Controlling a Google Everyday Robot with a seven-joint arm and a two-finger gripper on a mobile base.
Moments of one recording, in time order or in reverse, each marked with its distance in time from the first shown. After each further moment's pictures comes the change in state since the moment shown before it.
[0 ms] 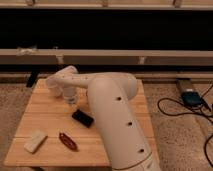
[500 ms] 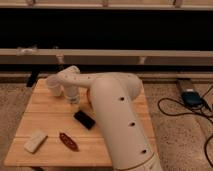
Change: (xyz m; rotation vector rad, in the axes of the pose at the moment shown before) arm 0.013 0.006 0.001 -0.007 -0.017 0.044
